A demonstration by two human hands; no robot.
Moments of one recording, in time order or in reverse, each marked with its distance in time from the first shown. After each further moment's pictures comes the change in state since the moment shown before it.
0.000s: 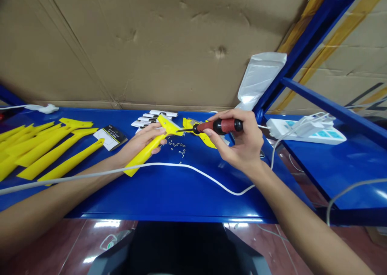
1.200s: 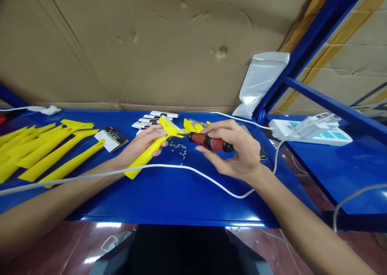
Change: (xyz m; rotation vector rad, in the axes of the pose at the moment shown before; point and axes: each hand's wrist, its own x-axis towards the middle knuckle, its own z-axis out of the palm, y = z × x) left_hand 0.001 -0.001 0.001 0.018 0.029 -0.010; right_hand 0.000 -0.001 -0.001 0.000 -0.106 -0.316
